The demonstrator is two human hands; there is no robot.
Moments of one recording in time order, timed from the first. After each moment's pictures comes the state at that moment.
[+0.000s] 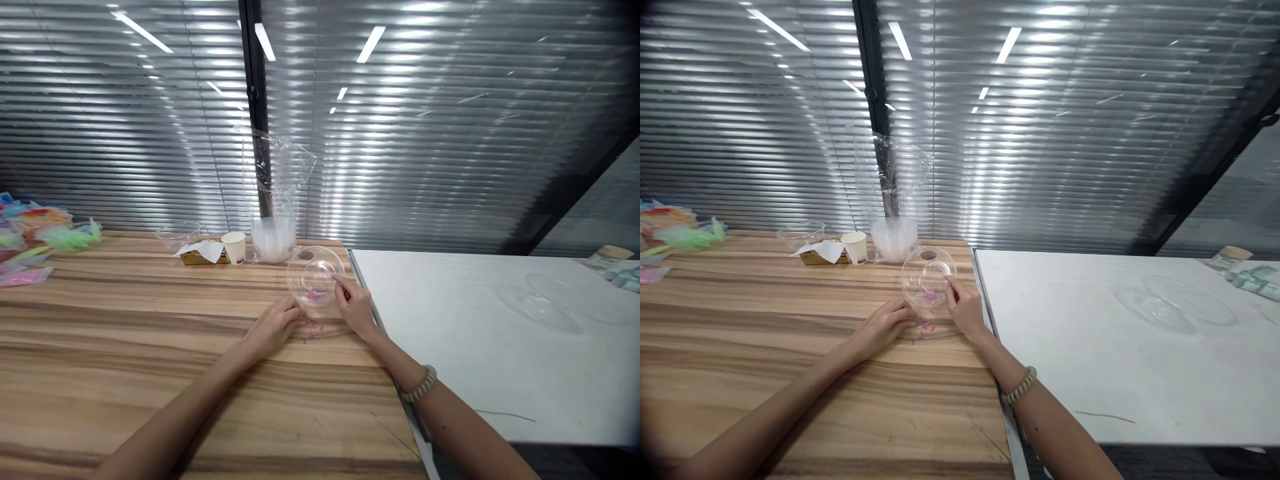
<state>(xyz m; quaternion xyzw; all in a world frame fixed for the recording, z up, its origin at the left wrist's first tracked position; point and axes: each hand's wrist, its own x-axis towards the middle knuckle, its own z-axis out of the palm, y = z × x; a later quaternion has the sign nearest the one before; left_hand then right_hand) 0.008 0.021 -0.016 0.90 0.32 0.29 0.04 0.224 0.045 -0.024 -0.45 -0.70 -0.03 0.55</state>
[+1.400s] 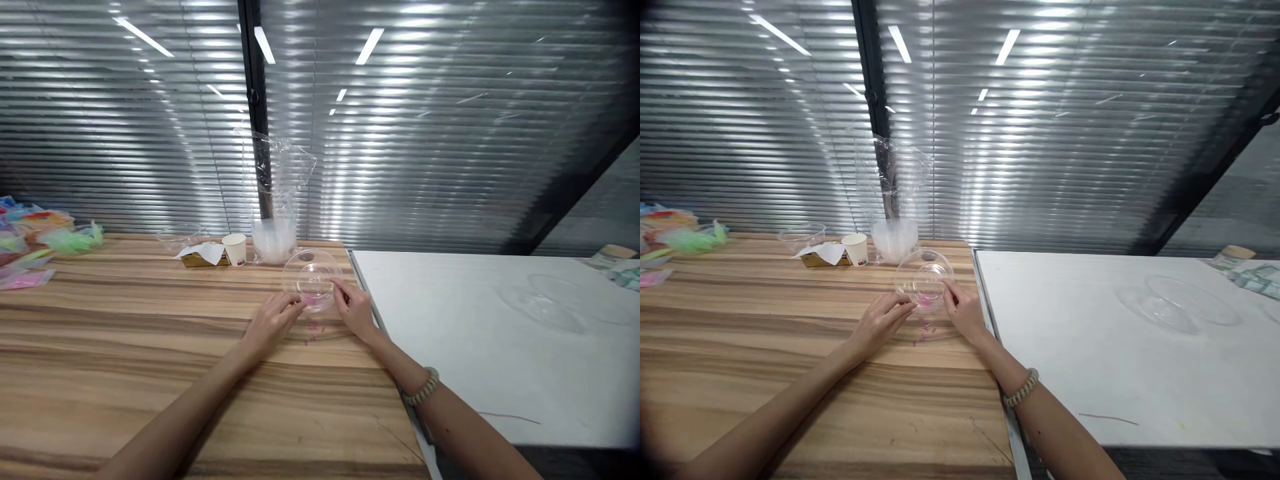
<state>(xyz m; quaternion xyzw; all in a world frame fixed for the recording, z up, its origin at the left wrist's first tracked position) 0.007 0.026 -0.017 0.88 0.29 0.35 -0.15 0.224 0.045 -0.028 -0.42 -0.72 -0.01 0.55</state>
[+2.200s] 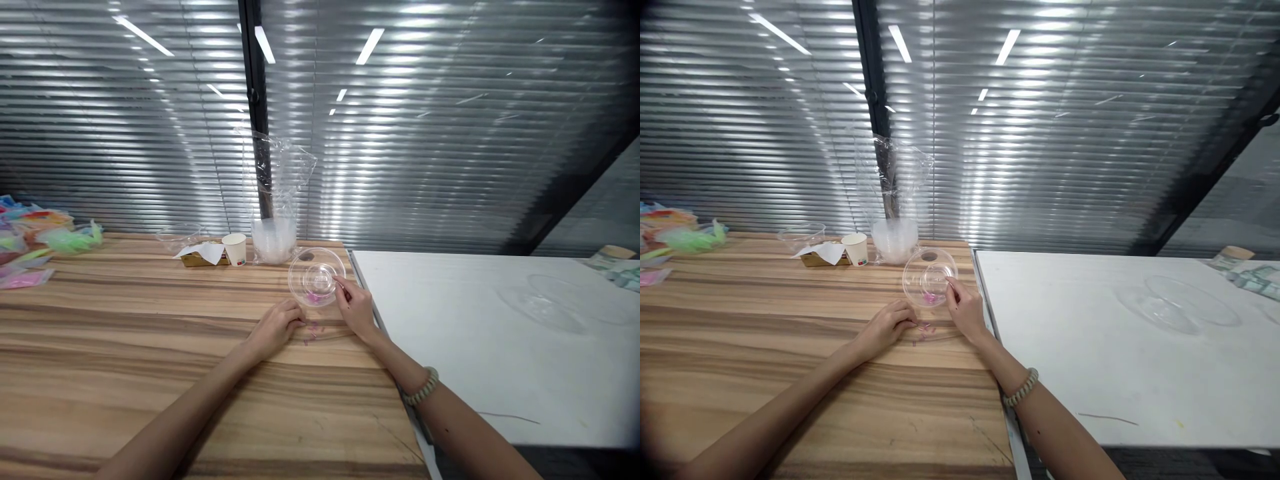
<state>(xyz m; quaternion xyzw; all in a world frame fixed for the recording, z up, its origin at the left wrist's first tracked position) 0.011 0.032 -0.030 0.90 0.32 0.30 0.08 0.224 0.046 -0.026 -0.46 -0.70 -0.01 0.54</state>
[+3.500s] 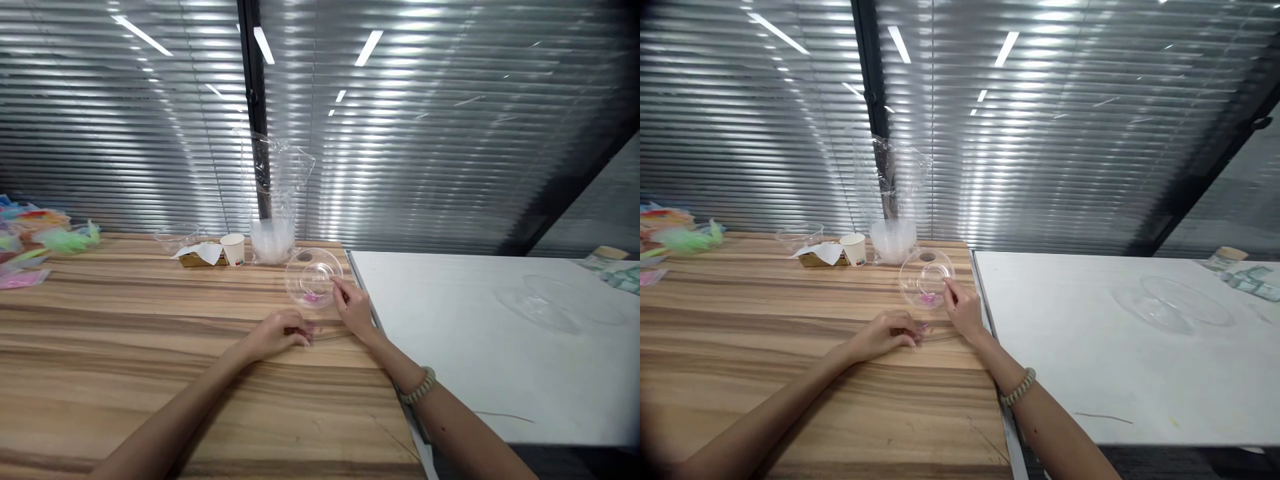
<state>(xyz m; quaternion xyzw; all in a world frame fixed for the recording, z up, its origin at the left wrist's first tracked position) 0.012 0.015 -0.005 0.89 0.26 0.28 0.27 0.227 0.048 -0.030 -0.44 -0.72 -0.03 0.54</state>
